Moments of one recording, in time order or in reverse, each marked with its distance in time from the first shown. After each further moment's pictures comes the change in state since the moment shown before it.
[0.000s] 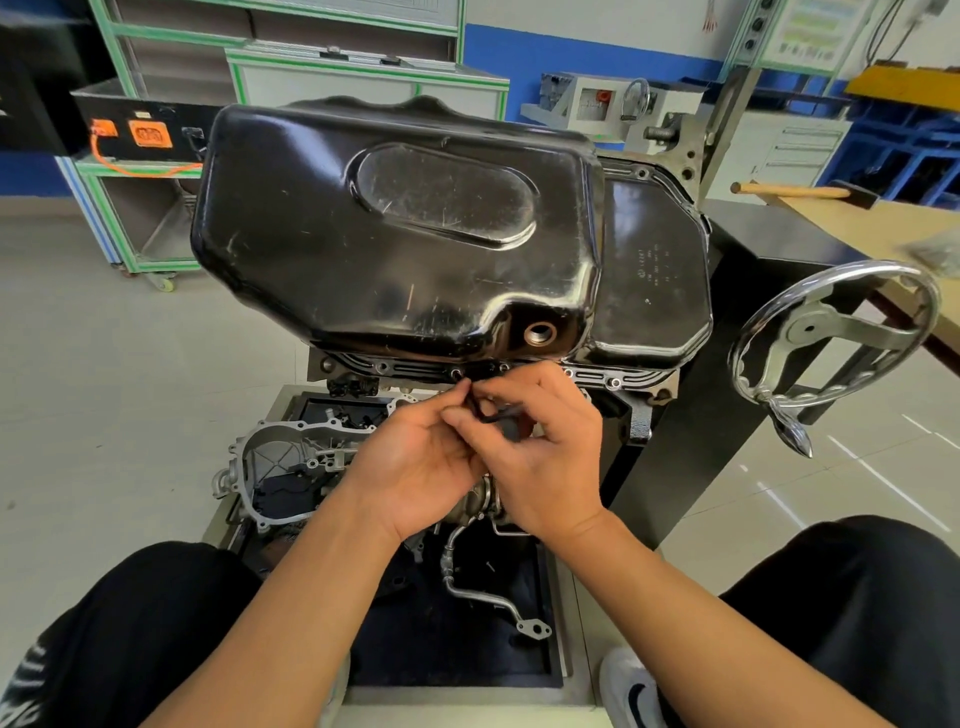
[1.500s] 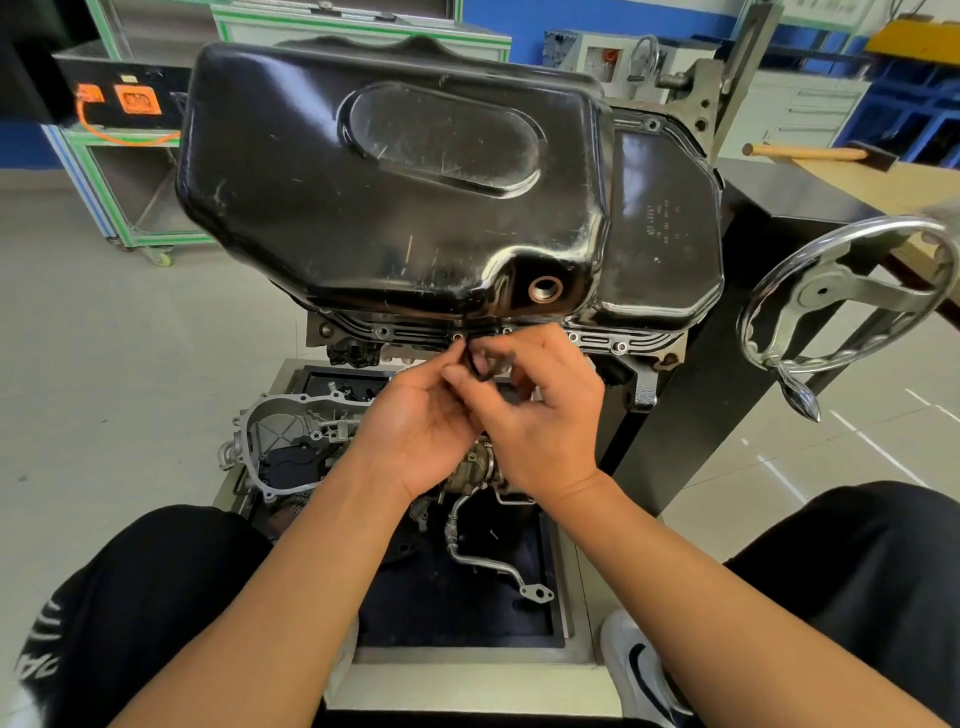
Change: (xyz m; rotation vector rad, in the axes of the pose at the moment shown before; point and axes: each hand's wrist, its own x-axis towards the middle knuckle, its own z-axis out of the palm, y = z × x) left_hand 0.009 -0.004 -0.007 -0.105 0.058 0.076; right_hand -0.004 0.009 0.006 -0.064 0.030 -0.052
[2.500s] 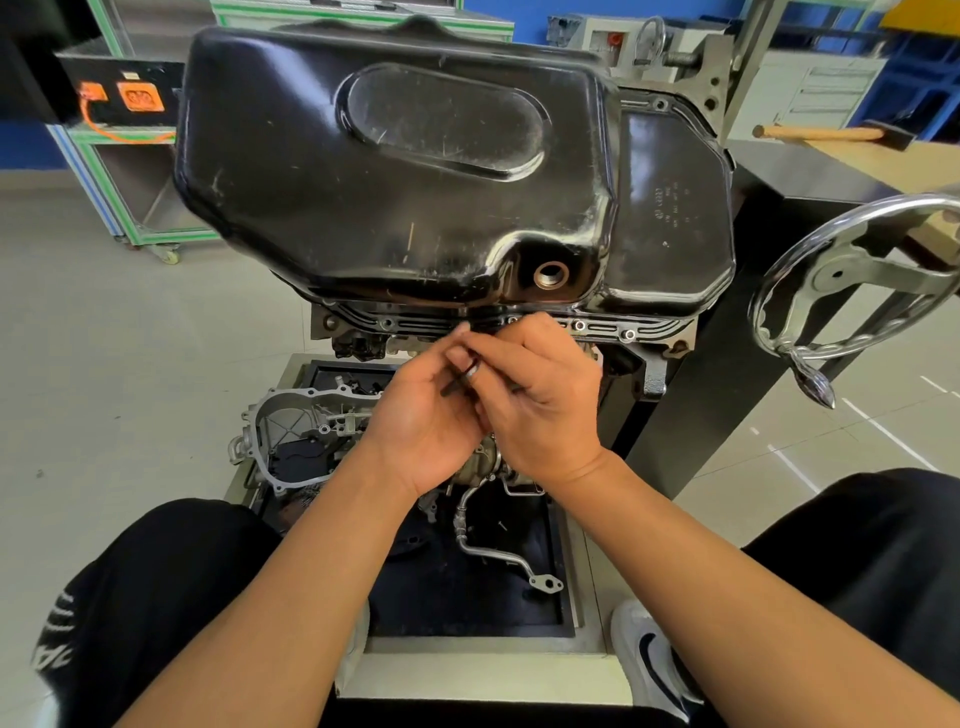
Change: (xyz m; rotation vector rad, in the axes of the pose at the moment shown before) left_hand -0.003 -0.004 0.000 0.119 -0.082 0.013; right_hand 0.003 0.008 0.006 -0.053 -0.025 -0.179
